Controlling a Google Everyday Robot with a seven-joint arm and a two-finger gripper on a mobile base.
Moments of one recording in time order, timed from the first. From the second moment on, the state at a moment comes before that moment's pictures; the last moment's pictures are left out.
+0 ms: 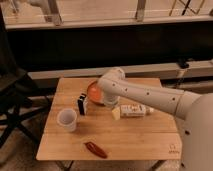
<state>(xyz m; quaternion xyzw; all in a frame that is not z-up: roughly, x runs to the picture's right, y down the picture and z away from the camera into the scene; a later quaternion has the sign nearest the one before) 0.035 0.126 0.822 -0.31 -0.11 -0.26 0.91</state>
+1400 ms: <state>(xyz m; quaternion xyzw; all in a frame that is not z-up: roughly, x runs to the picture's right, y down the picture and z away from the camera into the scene) 0.033 0.126 0.832 -0.31 -0.11 -0.29 0.90</state>
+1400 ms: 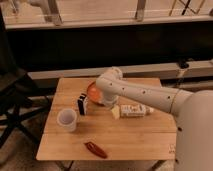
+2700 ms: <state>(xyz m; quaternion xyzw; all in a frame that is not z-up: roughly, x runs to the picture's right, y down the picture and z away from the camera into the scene) 0.024 0.124 0.840 -0.32 -0.11 -0.31 0.89</state>
